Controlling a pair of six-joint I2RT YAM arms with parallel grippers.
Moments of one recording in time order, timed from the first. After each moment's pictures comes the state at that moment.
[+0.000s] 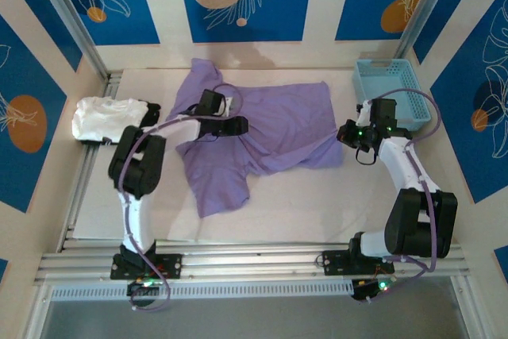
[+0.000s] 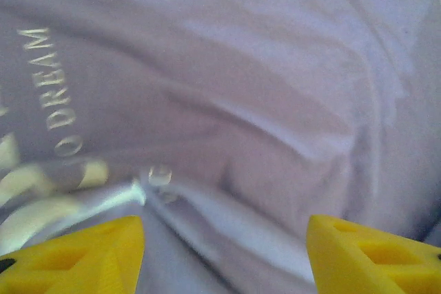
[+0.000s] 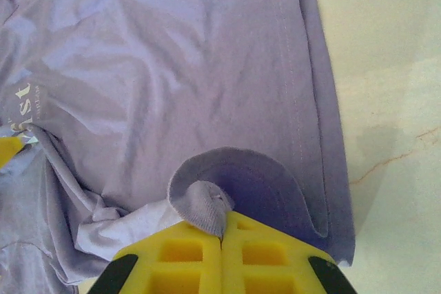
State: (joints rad) left arm -0.42 1.96 1.31 -0.20 0.34 -0.41; right arm -0.12 1.37 0.96 -0.55 -0.39 0.33
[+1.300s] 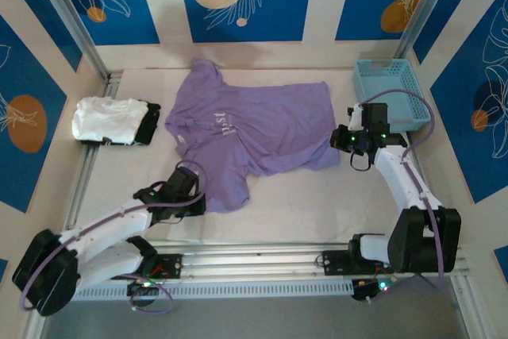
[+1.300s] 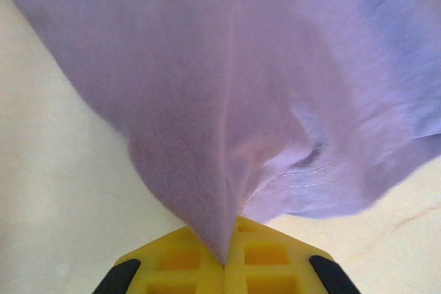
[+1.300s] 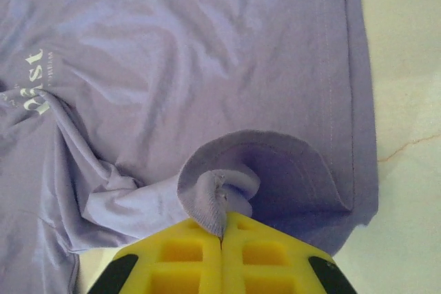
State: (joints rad) left arm -0.66 0.98 0.46 -0.51 0.06 -0.65; right arm -0.02 1.25 0.92 -0.58 -0.34 0.31
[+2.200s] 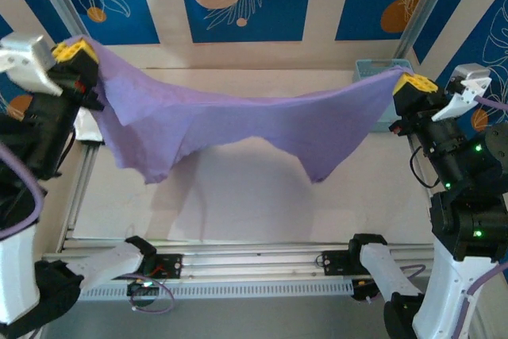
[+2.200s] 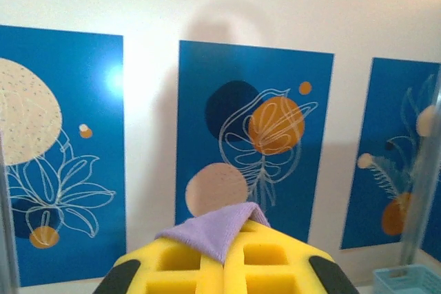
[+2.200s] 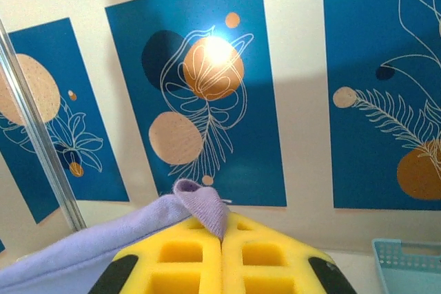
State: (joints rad) left arm -0.53 1.07 2.01 -0.70 -0.33 0.03; right arm -0.07 0.83 1.69 -0.74 -0.31 0.21
